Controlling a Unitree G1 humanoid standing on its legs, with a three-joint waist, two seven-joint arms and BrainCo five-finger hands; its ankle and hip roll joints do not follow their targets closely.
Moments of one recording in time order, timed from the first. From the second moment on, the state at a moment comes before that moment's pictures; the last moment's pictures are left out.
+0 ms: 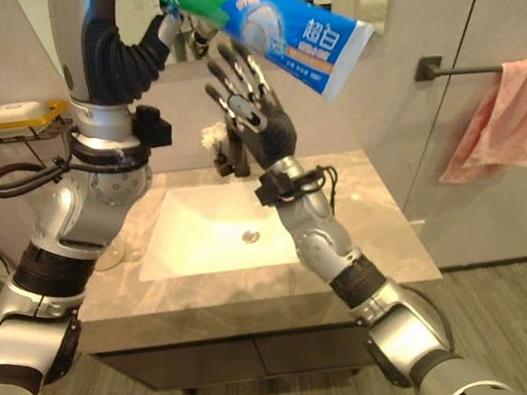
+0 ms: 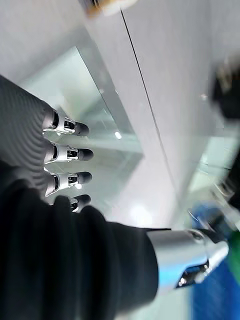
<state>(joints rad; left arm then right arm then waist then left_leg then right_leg) -0.91 0.61 -0.37 -0.01 0.53 -0.17 0.65 -0.80 -0.17 0.44 0.15 1.01 -0.37 0.04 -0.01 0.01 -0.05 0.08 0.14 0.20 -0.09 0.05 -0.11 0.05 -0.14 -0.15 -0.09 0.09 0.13</state>
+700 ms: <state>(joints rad) -0.72 0.54 -0.36 -0.01 0.52 -0.20 0.69 -0.80 -0.05 0.37 0.03 1.03 -0.53 0.00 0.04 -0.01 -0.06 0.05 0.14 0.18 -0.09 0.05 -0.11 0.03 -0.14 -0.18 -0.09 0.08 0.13</state>
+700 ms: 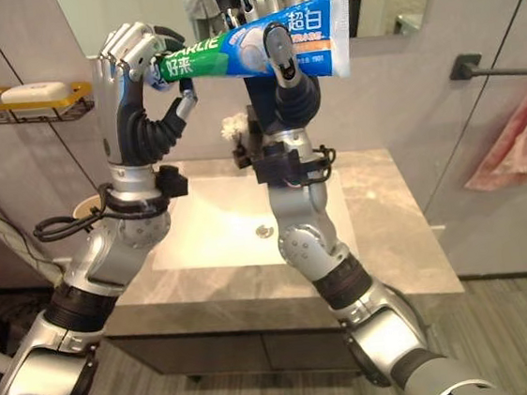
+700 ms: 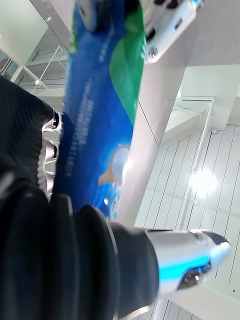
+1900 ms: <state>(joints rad) -0.59 0.50 -0.38 -0.02 0.43 -0.21 0.63 -0.72 -0.02 0.42 0.06 1.04 -0.50 -0.14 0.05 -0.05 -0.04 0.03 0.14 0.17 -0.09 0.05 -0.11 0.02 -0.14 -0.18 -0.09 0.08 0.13</state>
